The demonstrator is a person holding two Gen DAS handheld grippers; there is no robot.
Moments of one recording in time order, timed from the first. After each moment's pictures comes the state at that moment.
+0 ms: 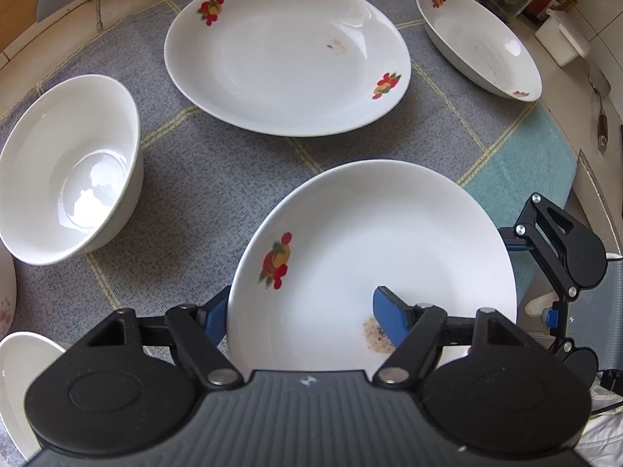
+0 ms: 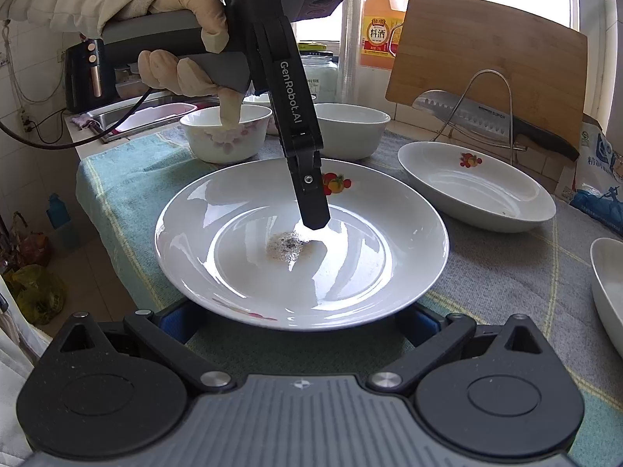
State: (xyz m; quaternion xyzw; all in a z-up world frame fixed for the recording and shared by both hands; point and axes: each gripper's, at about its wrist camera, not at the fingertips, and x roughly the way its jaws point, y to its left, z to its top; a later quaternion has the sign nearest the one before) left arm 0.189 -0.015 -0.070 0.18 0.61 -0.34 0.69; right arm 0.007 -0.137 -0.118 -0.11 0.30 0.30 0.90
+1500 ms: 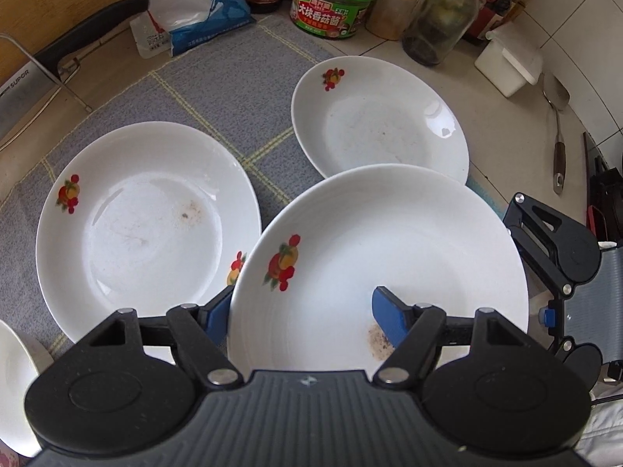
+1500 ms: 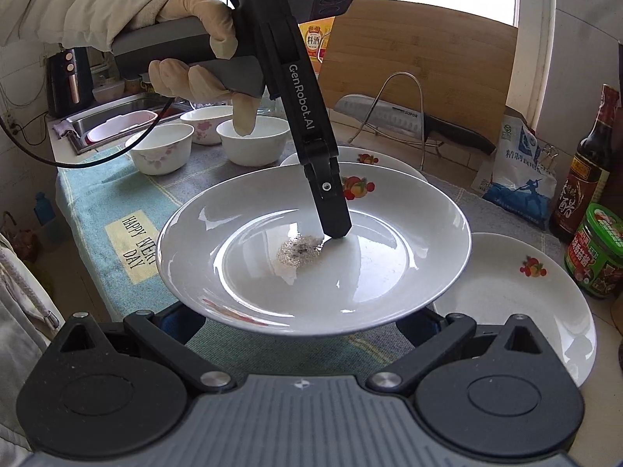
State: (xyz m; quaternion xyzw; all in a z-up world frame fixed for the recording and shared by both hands) left arm 0.200 -0.162 -0.034 0.20 0.57 -0.41 0.68; right arm 0.026 -0.256 -0.066 -0.11 0.32 0.28 0.90
